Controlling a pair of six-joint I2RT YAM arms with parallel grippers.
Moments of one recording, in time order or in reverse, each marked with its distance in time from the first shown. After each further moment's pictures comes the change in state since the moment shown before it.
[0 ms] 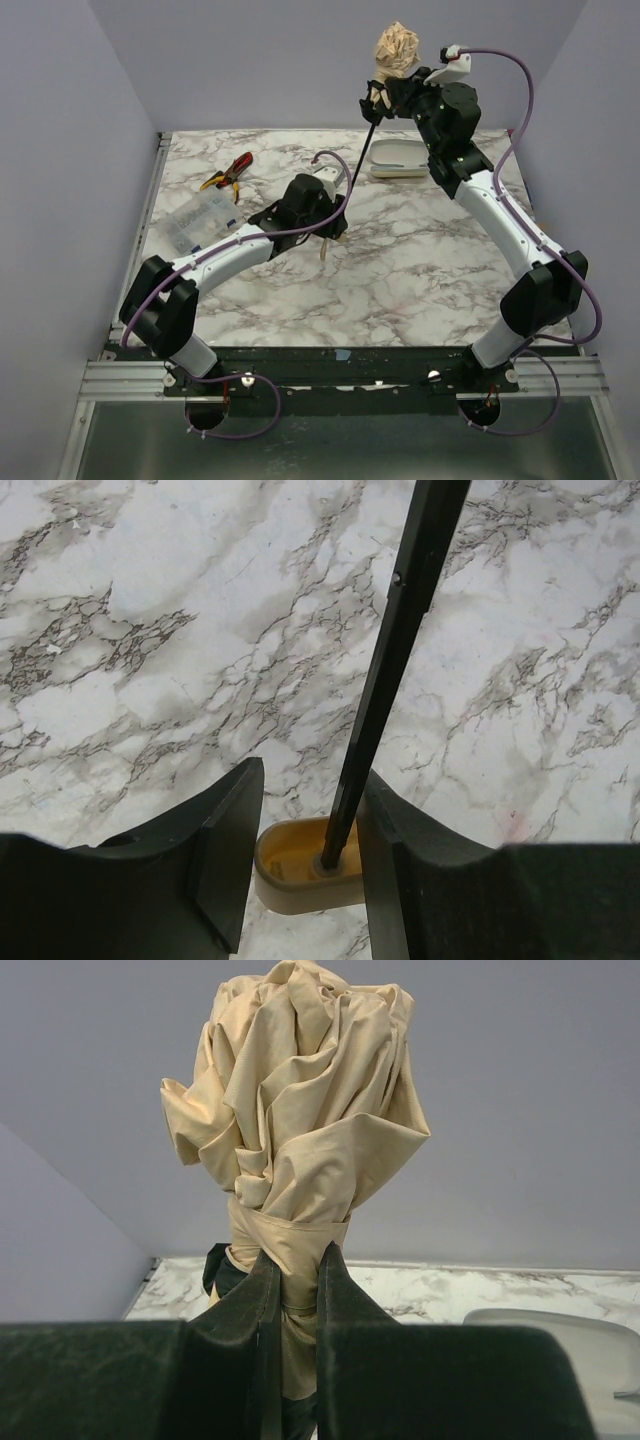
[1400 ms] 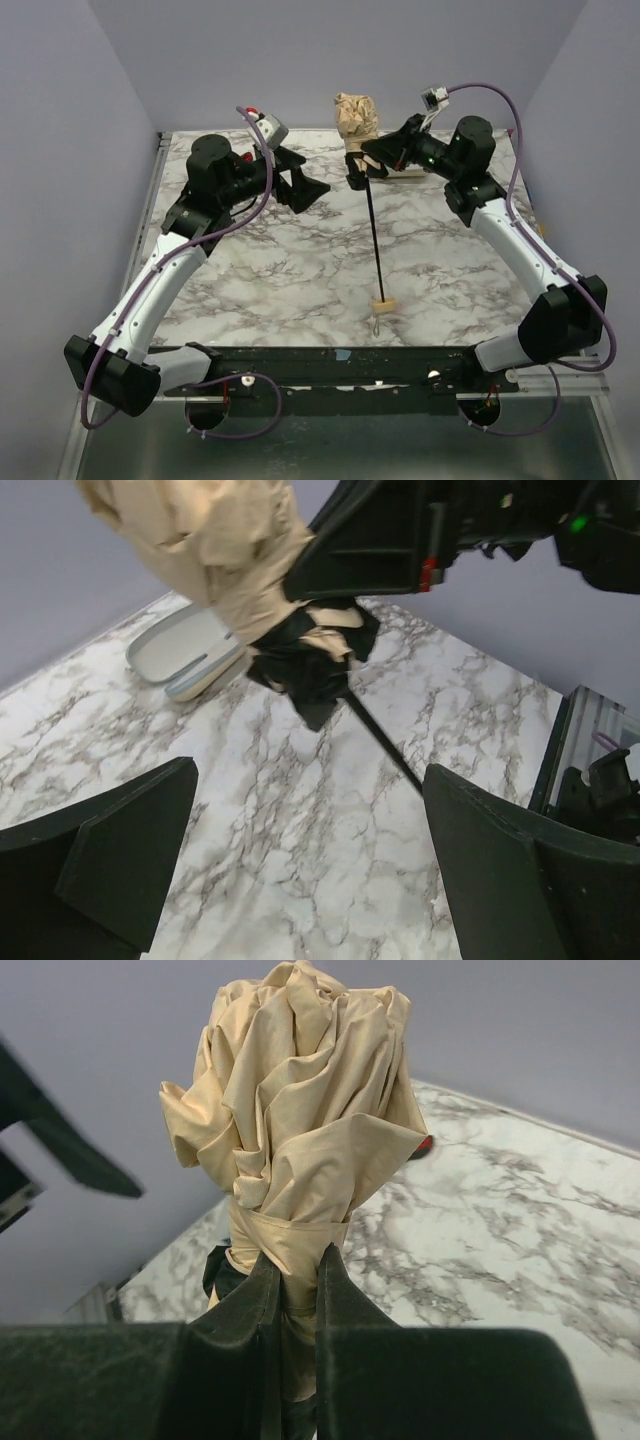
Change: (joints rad) left arm 0.215 -0.367 0.167 -0.018 0.495 0.164; right arm -0.066 -0.167 -0.331 0.054 -0.724 0.106
